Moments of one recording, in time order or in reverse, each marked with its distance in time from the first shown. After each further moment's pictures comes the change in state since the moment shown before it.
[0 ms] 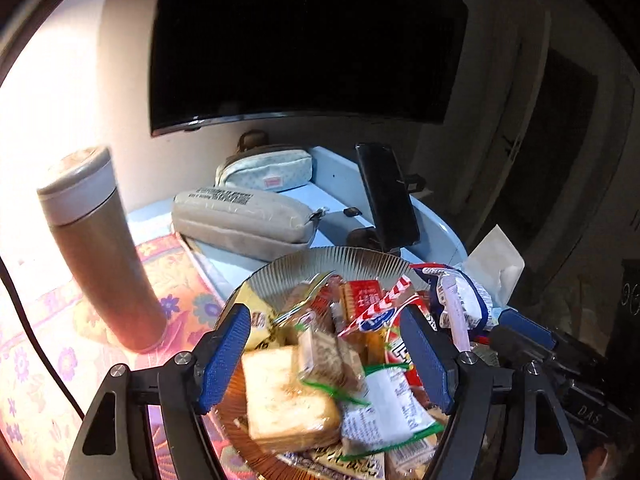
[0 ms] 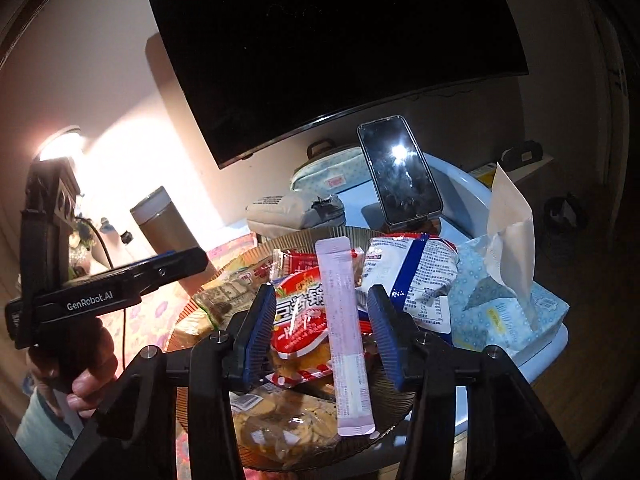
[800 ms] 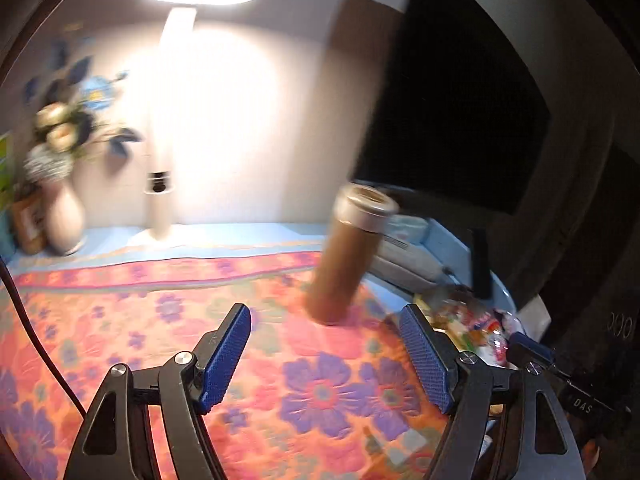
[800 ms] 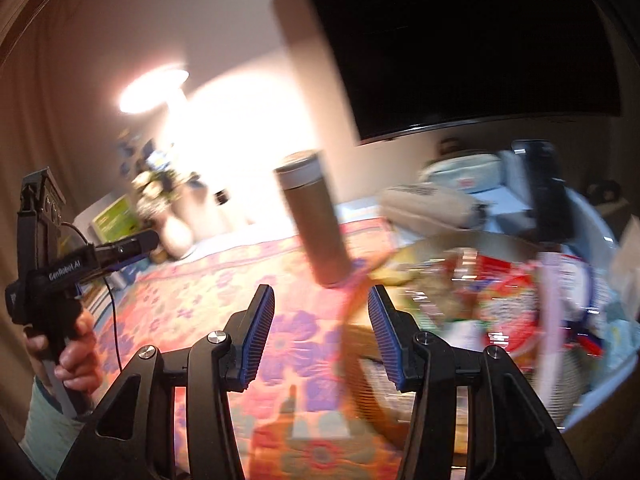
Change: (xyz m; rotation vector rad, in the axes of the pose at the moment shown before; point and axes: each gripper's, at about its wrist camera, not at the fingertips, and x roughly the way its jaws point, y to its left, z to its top) left arm -0.194 0.159 -0.062 -0.269 -0.204 0.231; right arm 0.017 0.153 -0.007 -0.204 0.081 0.237
